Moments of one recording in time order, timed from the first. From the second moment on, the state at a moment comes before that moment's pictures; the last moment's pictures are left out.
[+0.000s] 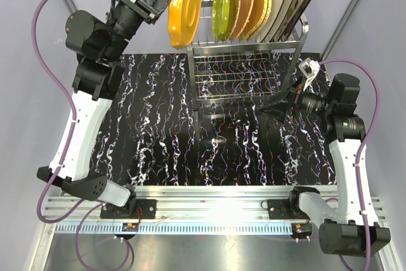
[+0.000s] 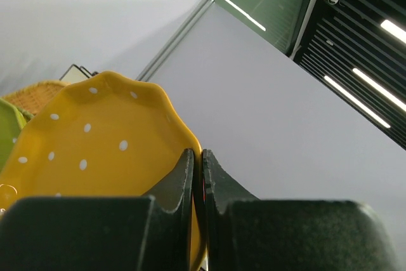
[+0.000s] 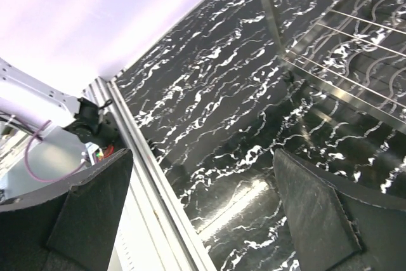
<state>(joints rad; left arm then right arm) -0.41 1.48 2.05 -0.01 0.27 -1.04 -0.09 0.97 1.13 -0.50 -1.11 0.10</state>
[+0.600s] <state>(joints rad) -0.44 1.26 1.62 0.01 0.43 -1.10 -0.01 1.00 1.13 -0.39 -1.13 0.35</state>
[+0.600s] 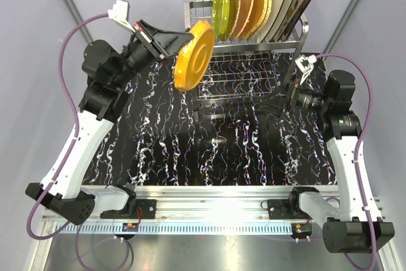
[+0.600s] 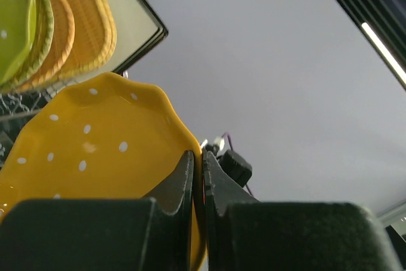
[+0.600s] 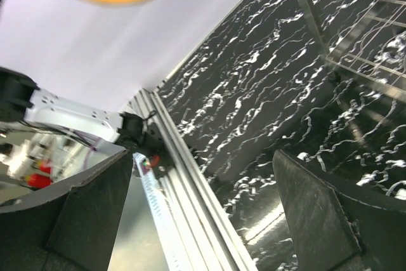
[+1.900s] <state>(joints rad) -0.62 1.25 1.10 0.20 0.55 -0.97 0.19 1.23 1.01 -0.22 -0.86 1.37</state>
